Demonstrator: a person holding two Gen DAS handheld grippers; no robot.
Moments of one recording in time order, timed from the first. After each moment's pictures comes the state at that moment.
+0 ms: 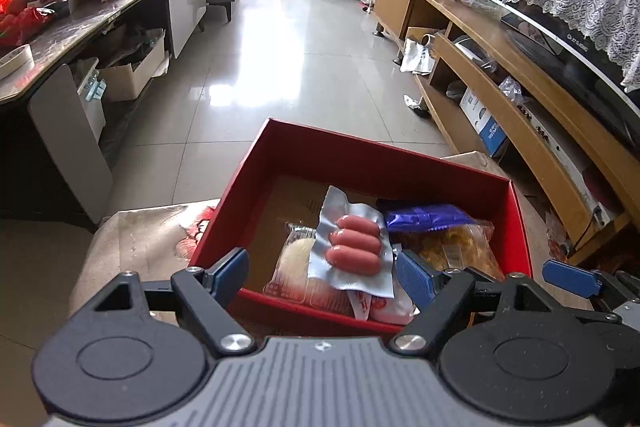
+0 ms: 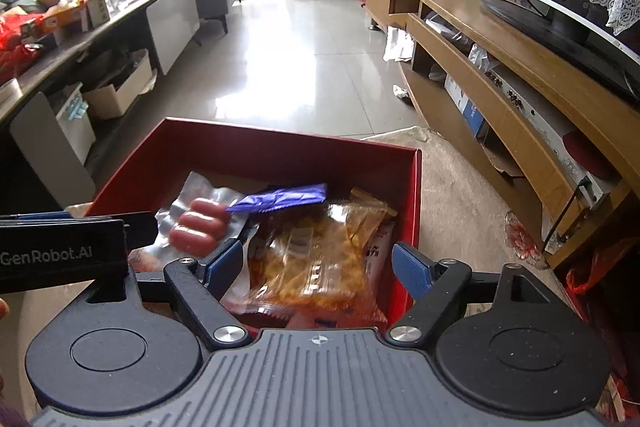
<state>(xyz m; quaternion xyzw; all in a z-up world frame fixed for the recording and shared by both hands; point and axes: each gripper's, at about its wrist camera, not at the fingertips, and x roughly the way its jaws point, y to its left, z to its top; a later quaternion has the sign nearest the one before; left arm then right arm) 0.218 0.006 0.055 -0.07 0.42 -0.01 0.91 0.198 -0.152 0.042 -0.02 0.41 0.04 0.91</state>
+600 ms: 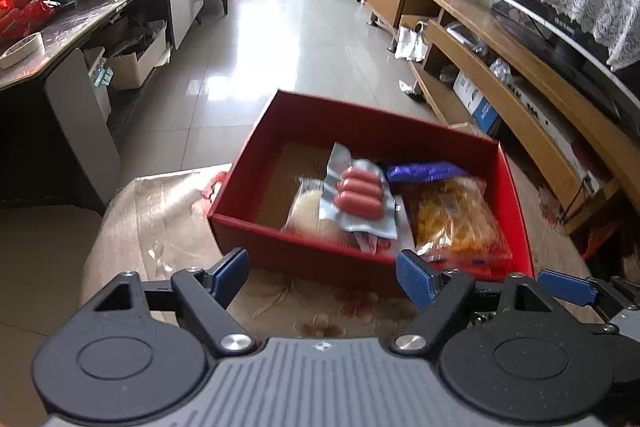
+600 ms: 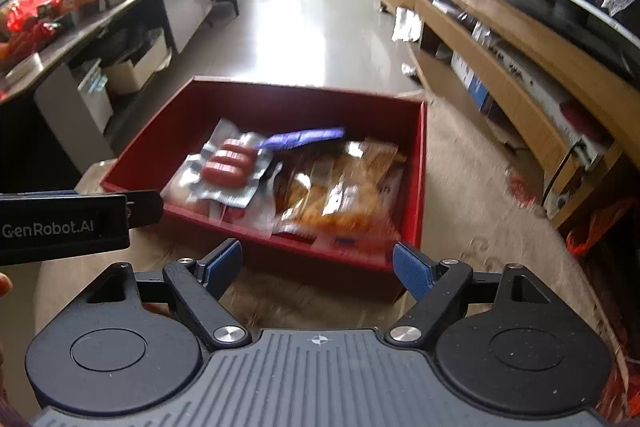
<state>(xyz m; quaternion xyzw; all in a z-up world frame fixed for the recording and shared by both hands) 0.175 0.015 0.049 -0.06 0.43 -0.02 0.90 0.155 -0.144 0.035 -0.02 0.43 0.06 0.90</state>
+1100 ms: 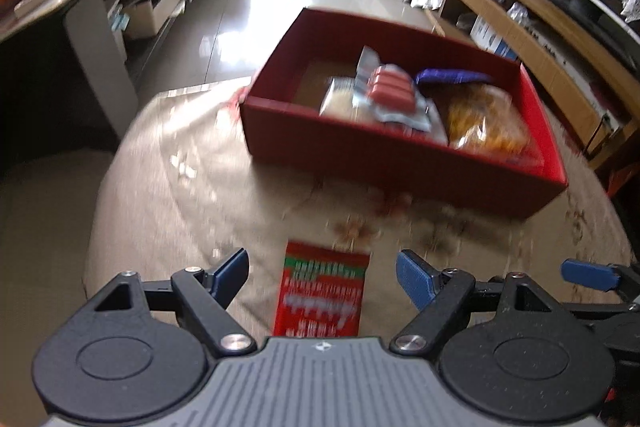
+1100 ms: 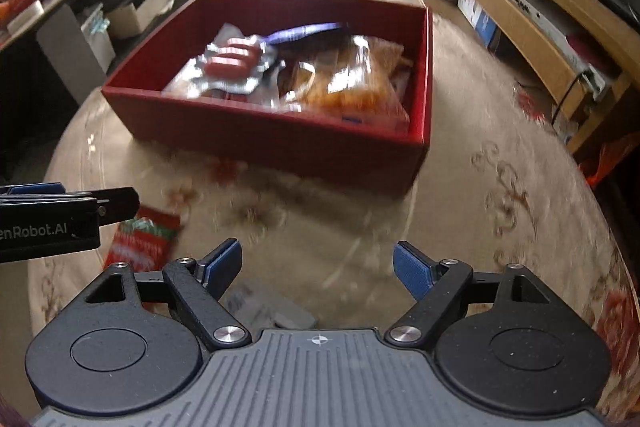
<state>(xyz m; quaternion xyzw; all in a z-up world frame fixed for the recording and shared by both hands) 0.131 0.026 0.006 -0.05 0.49 -0.01 0.87 0.117 -0.149 -0.001 -0.02 0.50 0.06 0.87</state>
